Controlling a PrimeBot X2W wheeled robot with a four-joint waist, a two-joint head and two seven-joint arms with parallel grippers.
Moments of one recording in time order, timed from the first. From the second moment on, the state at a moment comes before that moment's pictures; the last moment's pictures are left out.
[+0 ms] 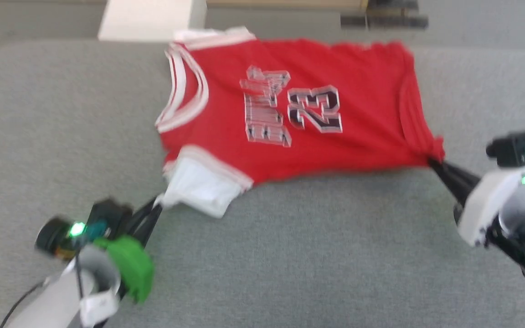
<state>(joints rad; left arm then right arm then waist) -0.38 0.63 -0.73 0.23 -0.61 0.00 -0.11 -0.53 -0.62 0.61 0.40 0.87 0.13 0.09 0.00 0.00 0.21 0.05</state>
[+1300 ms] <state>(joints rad) -0.19 0.74 -0.64 -0.18 -0.78 0.13 -0.03 0.01 -0.42 -0.05 -0.08 0.83 0.13 0.70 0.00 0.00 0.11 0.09</state>
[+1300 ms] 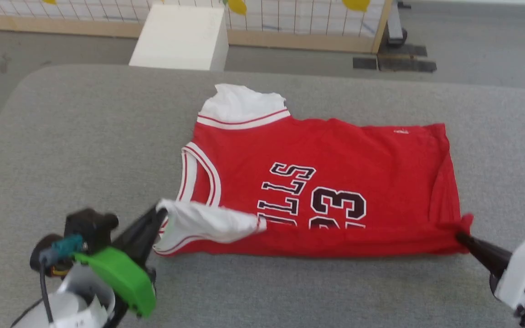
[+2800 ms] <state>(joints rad) -0.30 0.42 -0.62 0.28 -0.83 0.26 -0.11 -0.06 -0.18 -0.13 -0.02 0.31 0.13 0.62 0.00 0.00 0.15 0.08</state>
